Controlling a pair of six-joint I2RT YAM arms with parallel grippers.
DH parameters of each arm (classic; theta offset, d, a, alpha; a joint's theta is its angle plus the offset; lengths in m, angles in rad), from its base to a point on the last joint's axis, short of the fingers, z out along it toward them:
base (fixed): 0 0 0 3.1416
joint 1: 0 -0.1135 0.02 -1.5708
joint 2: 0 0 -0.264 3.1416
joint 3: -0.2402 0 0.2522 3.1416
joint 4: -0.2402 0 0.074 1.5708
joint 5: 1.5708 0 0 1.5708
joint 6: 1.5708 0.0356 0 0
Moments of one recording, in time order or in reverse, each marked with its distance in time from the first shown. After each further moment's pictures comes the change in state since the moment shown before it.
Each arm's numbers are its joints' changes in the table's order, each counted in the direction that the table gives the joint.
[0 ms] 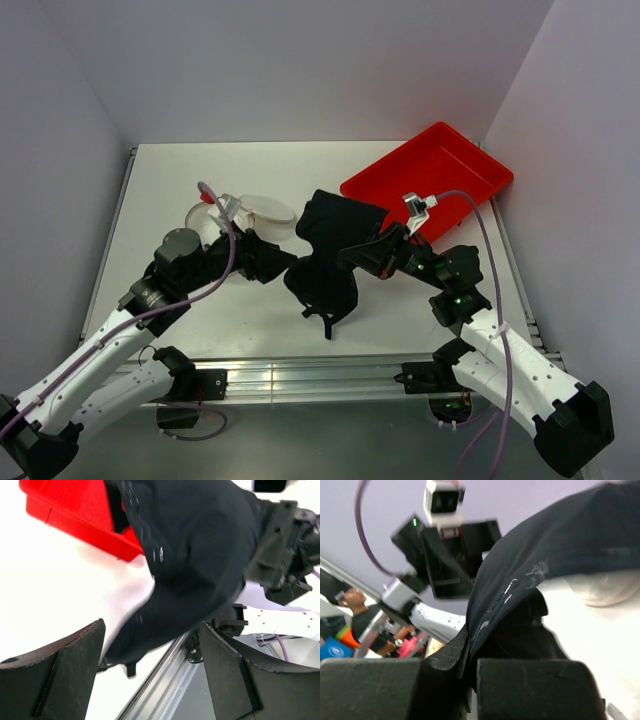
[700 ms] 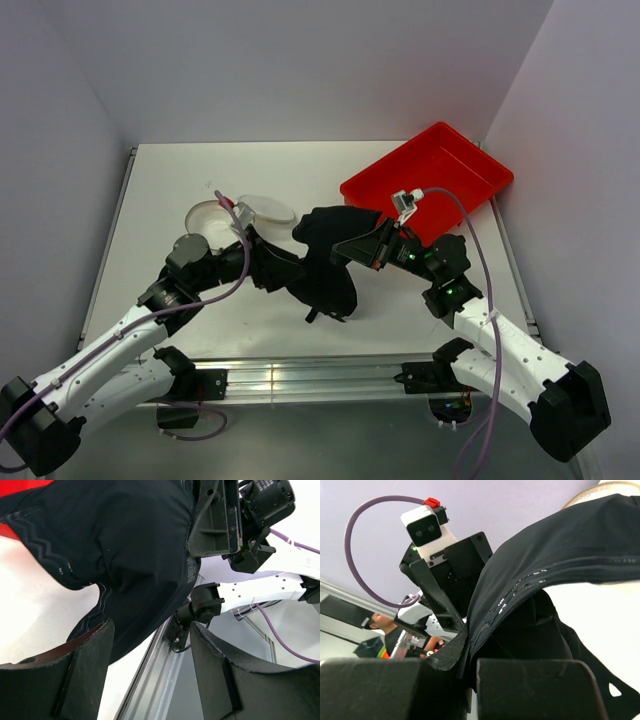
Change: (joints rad) left arm 0.006 -0.018 0.154 0.298 0.207 -0.019; right arm 0.000 -0.107 -0.030 -0.018 0.027 0.172
